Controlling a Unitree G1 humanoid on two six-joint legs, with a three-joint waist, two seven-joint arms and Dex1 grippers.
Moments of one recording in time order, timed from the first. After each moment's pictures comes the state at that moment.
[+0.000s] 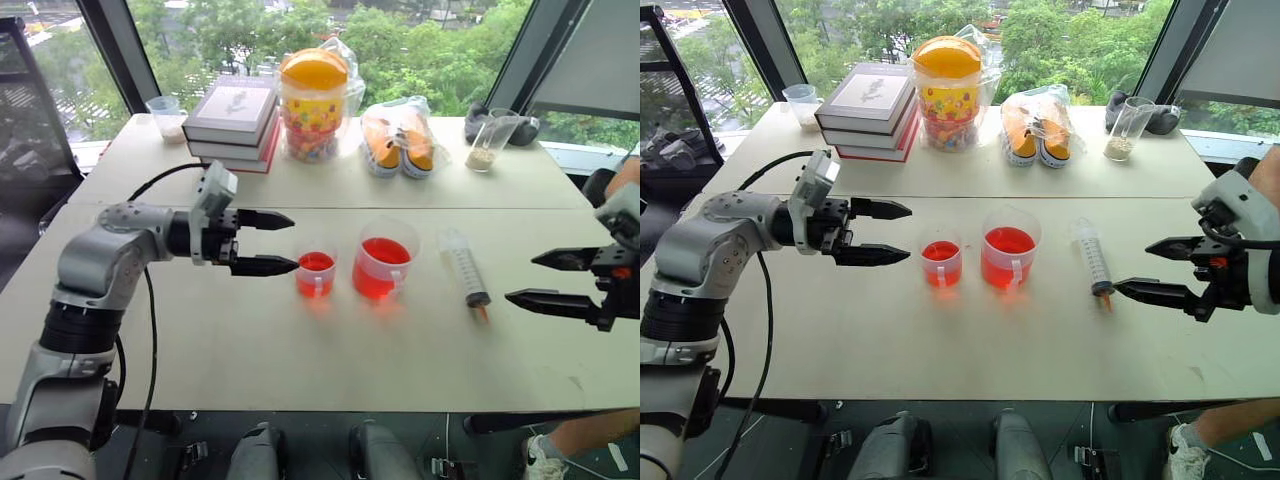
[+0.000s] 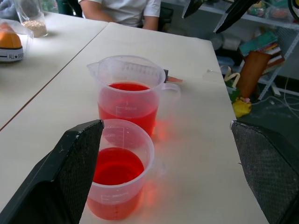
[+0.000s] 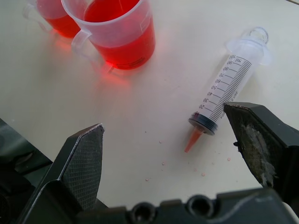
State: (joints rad) left arm -0.70 0.71 -0.03 -0.04 -0.60 0.67 -1.29; right arm -0.08 -1.32 -0.63 -0.49 0.75 1.26 1.03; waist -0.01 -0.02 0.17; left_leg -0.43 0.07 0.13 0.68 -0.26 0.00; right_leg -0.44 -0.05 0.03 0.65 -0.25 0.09
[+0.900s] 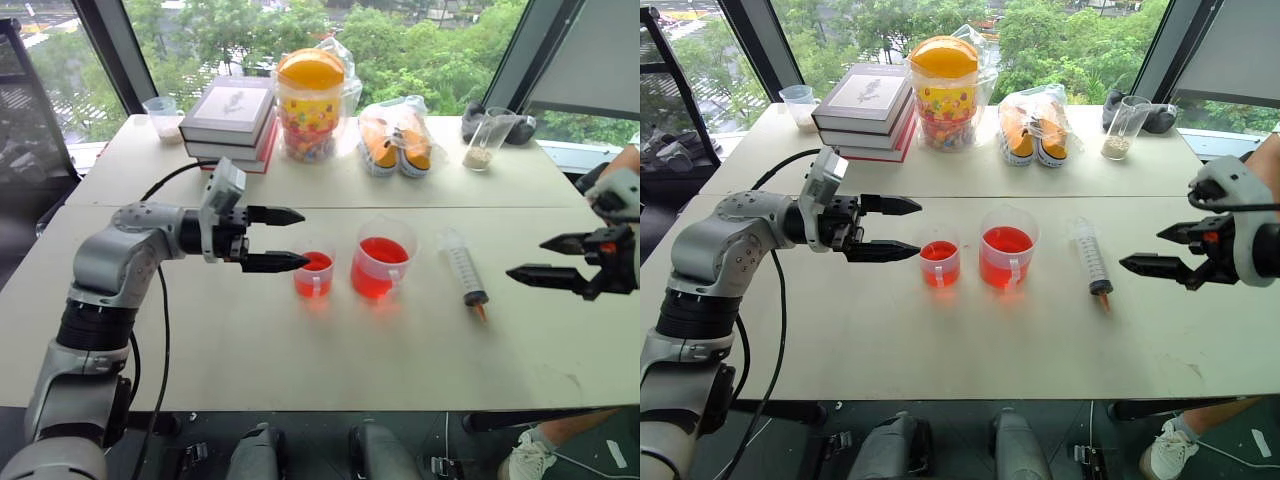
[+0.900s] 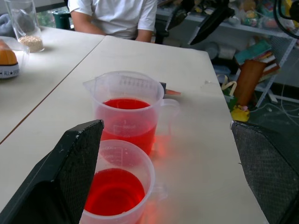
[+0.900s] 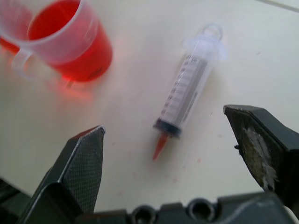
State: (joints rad) left arm -0.71 0.65 -0.03 -0.03 -0.60 0.65 -1.28; right arm -0.44 -1.34 -0.28 -0.25 0.70 1.32 0.85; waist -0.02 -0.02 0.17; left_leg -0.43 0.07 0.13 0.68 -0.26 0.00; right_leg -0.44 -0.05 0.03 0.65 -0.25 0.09
